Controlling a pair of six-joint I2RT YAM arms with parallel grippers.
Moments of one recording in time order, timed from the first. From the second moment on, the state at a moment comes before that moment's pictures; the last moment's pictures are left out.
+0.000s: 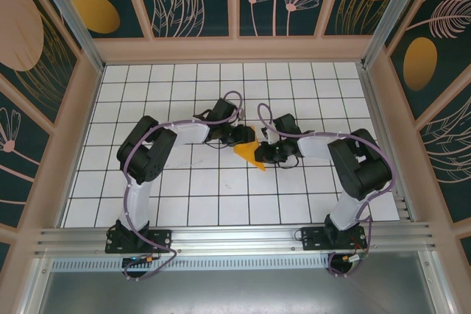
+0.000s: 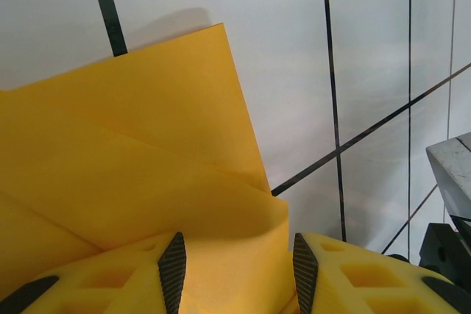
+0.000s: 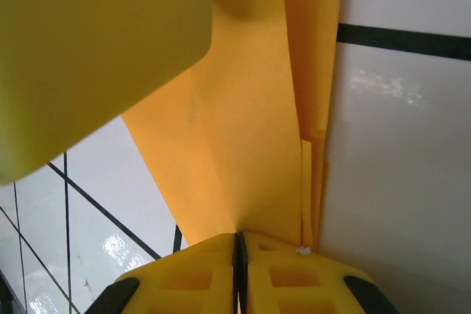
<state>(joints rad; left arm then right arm) -0.63 2.08 1.27 -0.12 0.47 -0.70 0.48 1.73 0.79 -0.15 -0.54 0.42</state>
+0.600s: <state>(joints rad) -0.57 2.11 1.38 -0.24 0.28 -0.61 0.48 1.74 0.80 -0.15 -0.53 0.42</state>
